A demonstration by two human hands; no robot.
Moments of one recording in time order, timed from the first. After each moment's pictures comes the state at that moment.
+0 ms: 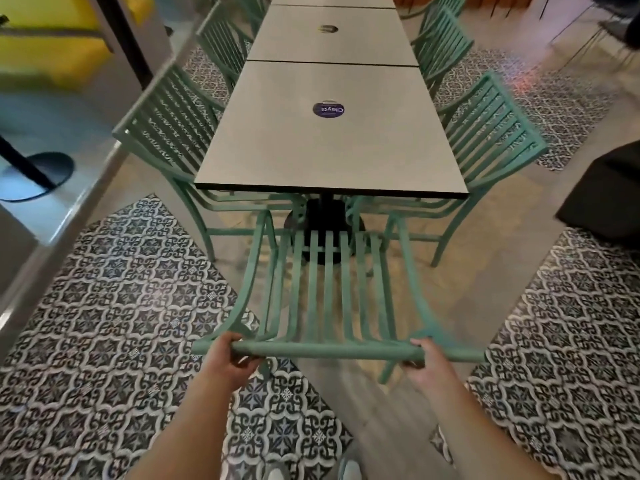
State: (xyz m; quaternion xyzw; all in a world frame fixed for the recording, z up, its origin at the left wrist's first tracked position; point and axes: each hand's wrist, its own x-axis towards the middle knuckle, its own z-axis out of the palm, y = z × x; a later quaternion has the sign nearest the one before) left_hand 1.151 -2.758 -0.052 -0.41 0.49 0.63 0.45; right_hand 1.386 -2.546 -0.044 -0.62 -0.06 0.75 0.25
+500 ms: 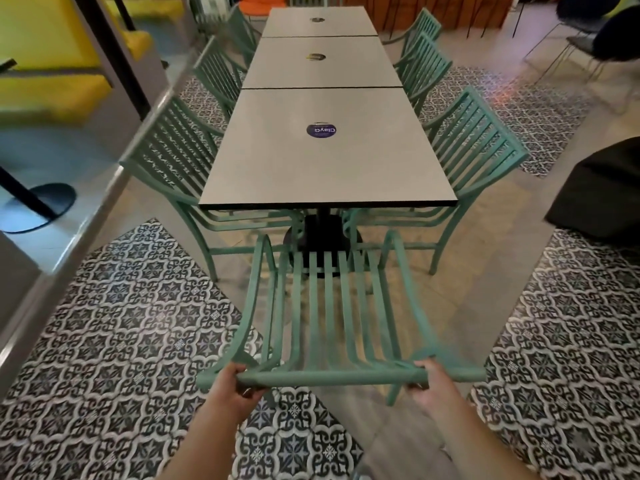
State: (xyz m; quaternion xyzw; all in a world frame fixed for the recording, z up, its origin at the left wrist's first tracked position) left_hand 1.172 -2.789 -0.040 -0.41 0.50 0.63 0.43; right_hand 1.408 -2.578 -0.048 -0.62 -0.03 0.74 0.24
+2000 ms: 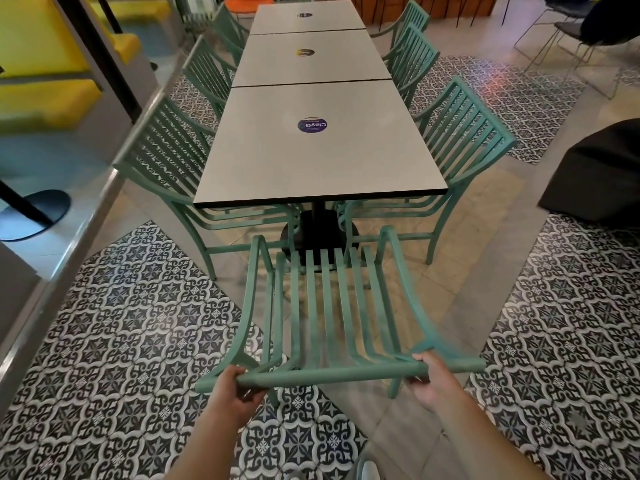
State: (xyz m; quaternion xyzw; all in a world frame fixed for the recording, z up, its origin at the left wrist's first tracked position) left_hand 1.188 -2.808 -0.042 -0.42 0.49 0.63 0.44; right_hand 1.429 -2.586 -0.068 -0.62 -0.03 0.74 0.25
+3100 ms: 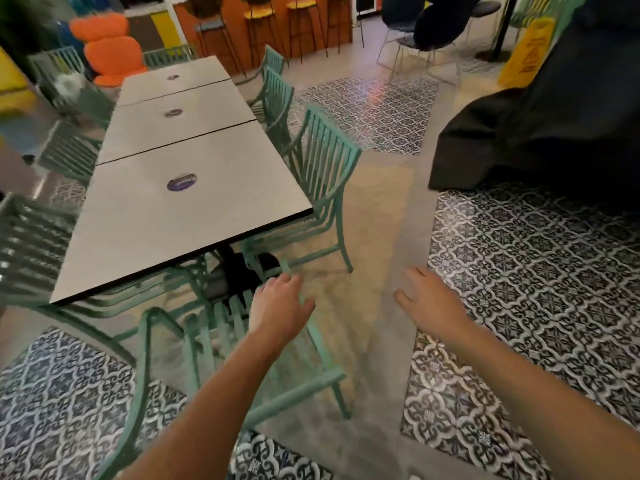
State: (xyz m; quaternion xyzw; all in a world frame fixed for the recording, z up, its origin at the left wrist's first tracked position) left_hand 1.387 -2.501 0.071 0.60 0.80 0.02 0.05; right_hand 1.633 -2.416 0.054 -0.53 -0.81 0.21 0.13
